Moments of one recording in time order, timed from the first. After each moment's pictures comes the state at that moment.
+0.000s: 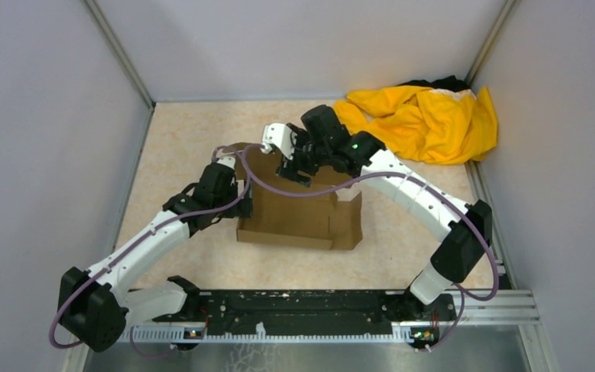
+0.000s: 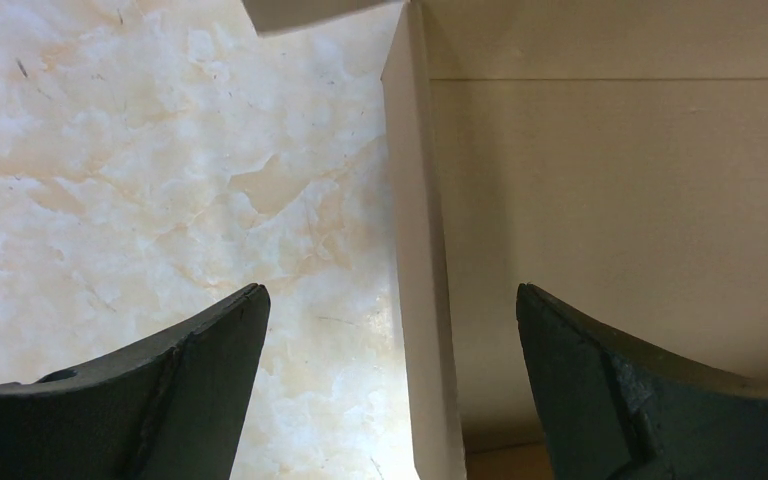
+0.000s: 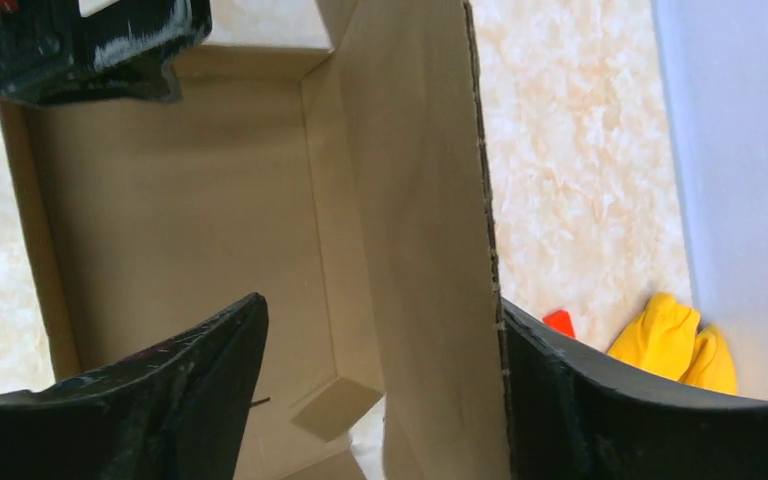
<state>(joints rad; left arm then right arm) -0.53 1.11 0.79 -0.53 -0.24 -0.38 0.78 1.59 1.56 -0.67 -0.23 -0.63</state>
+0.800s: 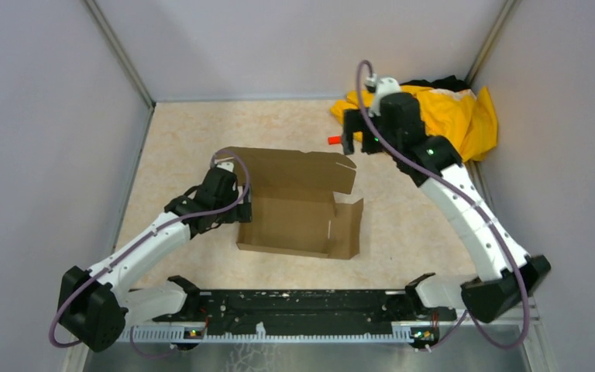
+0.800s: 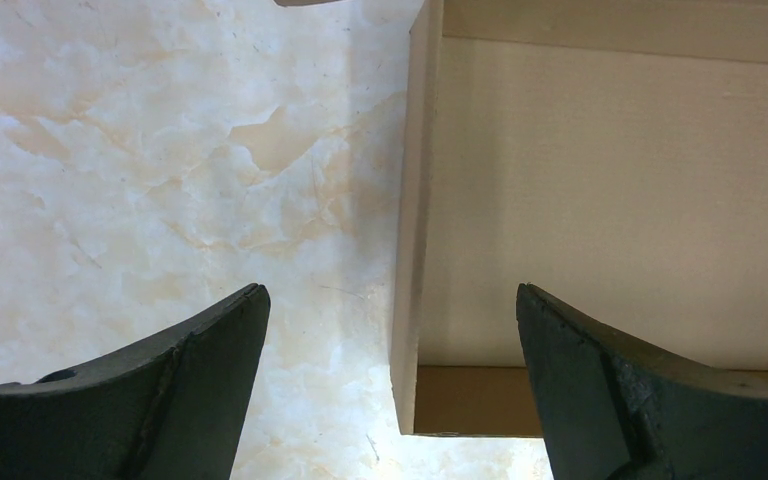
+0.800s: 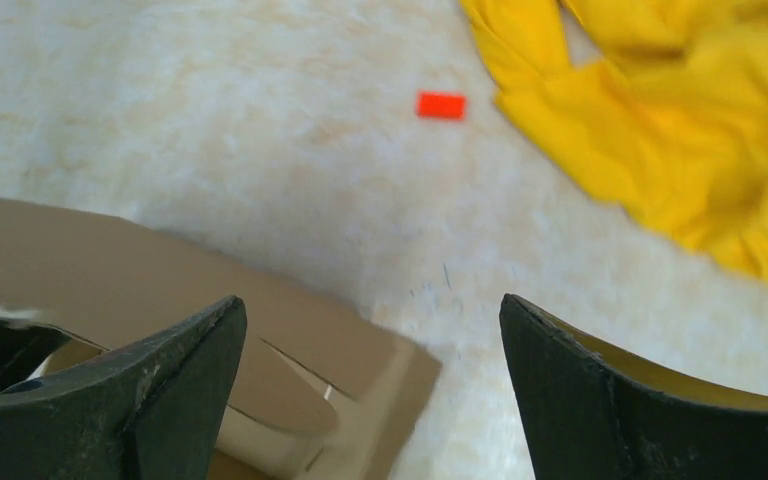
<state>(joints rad) -0.55 1.09 0.76 -0.57 -0.26 -0.45 0.55 1.35 1.56 -0.70 0.10 0.11</state>
